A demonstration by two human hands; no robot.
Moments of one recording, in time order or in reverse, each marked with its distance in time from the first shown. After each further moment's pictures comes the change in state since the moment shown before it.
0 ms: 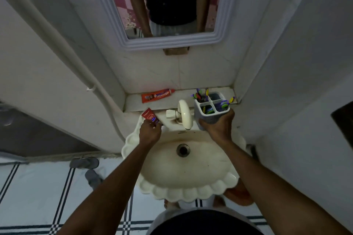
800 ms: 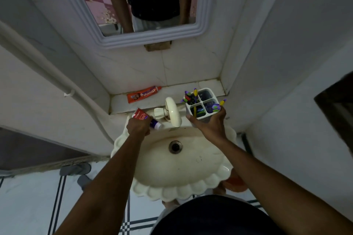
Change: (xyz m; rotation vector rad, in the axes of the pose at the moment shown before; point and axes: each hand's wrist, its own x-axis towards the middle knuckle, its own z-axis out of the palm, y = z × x) left_hand 0.038 0.016 0.011 -0.145 -0.050 -0.330; right_hand -0.006 0.014 -0.010 0.067 -0.043 0.080
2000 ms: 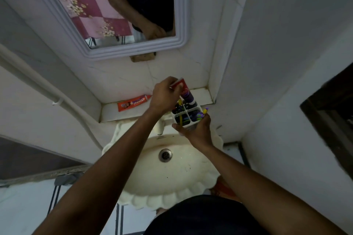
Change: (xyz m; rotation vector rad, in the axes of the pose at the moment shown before) left_hand -0.133 0.166 0.057 0.180 -0.112 0.964; right_hand 0.006 0.007 -0.011 0.030 -0.053 -0.025
